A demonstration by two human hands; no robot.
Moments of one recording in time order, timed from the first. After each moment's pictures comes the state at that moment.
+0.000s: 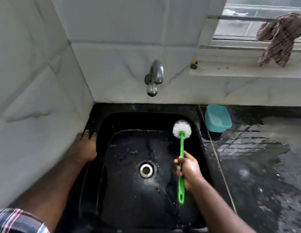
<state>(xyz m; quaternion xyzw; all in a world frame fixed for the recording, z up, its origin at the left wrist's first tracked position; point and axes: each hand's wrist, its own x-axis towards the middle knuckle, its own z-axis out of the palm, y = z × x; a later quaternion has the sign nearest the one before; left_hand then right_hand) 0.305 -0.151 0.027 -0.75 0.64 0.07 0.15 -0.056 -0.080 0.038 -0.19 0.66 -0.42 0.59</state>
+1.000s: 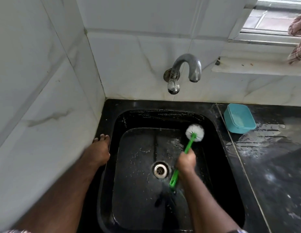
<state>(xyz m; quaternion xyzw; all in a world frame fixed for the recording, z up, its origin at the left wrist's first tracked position) 0.328 -0.157 0.013 -0.73 0.65 0.19 0.11 0.026 -0.139 -0.036 -0.25 0.84 -0.31 0.37</state>
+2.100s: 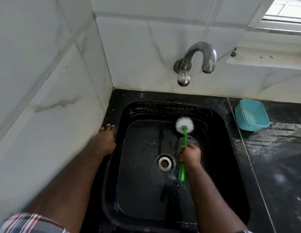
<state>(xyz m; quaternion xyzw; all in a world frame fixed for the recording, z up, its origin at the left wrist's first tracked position) 0.326 -0.152 0.019 -0.73 0.64 0.21 0.09 0.013 -0.142 -0.039 -0.20 0.76 -0.40 0.48</state>
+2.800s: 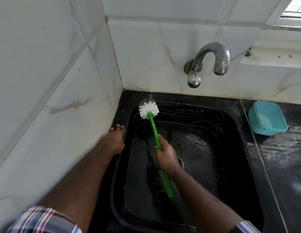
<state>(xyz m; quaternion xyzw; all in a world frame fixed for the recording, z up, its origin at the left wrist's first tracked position) 0.324 -0.153 0.026 -0.73 0.64 0.21 0.10 0.111 -0.123 -0.017 -0.54 0.65 -0.24 0.48</state>
